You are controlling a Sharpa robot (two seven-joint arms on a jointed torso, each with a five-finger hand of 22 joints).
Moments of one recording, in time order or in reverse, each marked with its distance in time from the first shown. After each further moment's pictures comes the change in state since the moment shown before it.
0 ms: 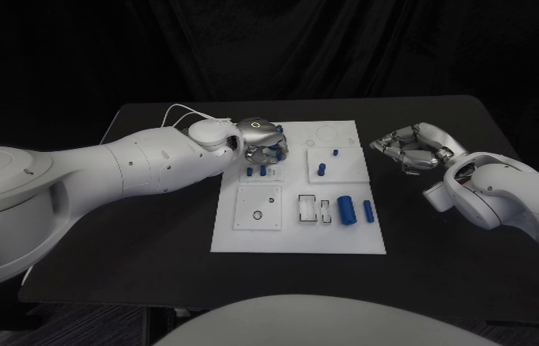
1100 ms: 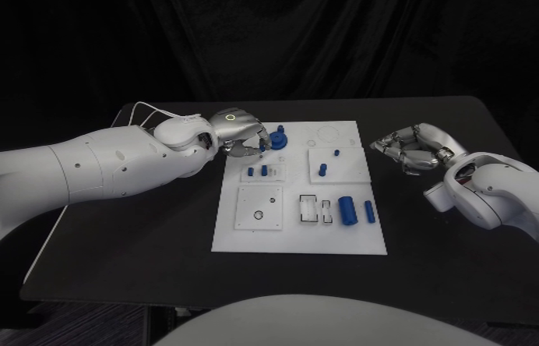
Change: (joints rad) left arm 0.040 -0.206 -0.002 0.215 -0.002 -0.105 -0.037; left_hand 0.002 0.010 0.005 -0.021 0.011 0.041 0.009 0.004 -0.004 0.048 -0.012 0.018 0.022 -0.003 -0.011 -0.021 -0.035 0.000 0.004 -0.014 -0.010 0.001; right arm 0.000 0.006 0.000 -0.009 0.000 0.008 -0.002; right_hand 0.000 0.000 0.000 0.000 0.000 0.000 0.000 0.000 0.000 0.000 0.000 0.000 -0.004 0.000 0.000 0.000 -0.003 0.000 0.000 0.000 0.000 0.000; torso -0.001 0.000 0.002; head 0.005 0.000
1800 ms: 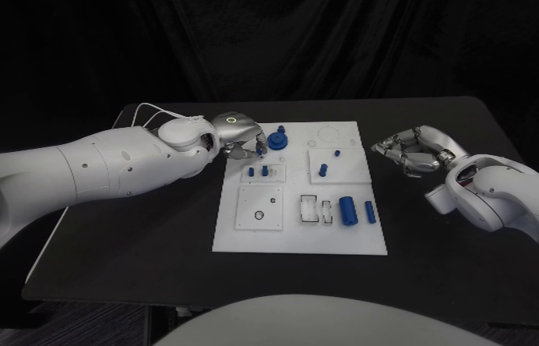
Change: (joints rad) left arm -0.010 0.028 -0.001 -0.043 0.000 0.069 -0.037; left_hand -0.004 -0.004 0.000 -0.006 0.000 0.000 0.000 0.000 -0.002 0.007 0.001 -0.001 0.002 -0.007 0.000 -0.010 -0.016 0.000 0.000 0.000 -0.016 0.000; right arm -0.006 -0.008 0.000 0.003 0.000 0.007 -0.004; right_hand 0.000 0.000 0.003 -0.003 0.000 0.000 0.000 0.000 0.000 0.000 0.000 -0.004 -0.002 0.000 0.000 0.000 -0.002 0.000 0.000 0.000 0.000 0.000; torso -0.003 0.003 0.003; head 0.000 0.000
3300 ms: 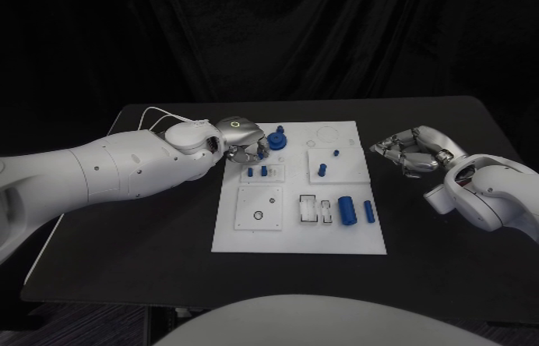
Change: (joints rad) left arm -0.021 0.043 0.001 -0.048 0.000 0.019 -0.013; left_hand -0.004 0.004 0.000 0.000 -0.010 0.004 0.004 -0.005 -0.005 0.003 0.004 -0.003 -0.002 -0.019 0.001 -0.025 -0.034 0.000 -0.015 0.000 -0.028 0.000; right arm -0.001 0.000 0.000 0.001 0.000 0.004 -0.007; right_hand 0.000 0.000 0.006 0.000 0.004 0.000 0.000 -0.003 0.000 0.000 0.000 0.000 -0.001 0.000 0.000 0.000 -0.001 0.000 0.000 0.000 0.000 0.000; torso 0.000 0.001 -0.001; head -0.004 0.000
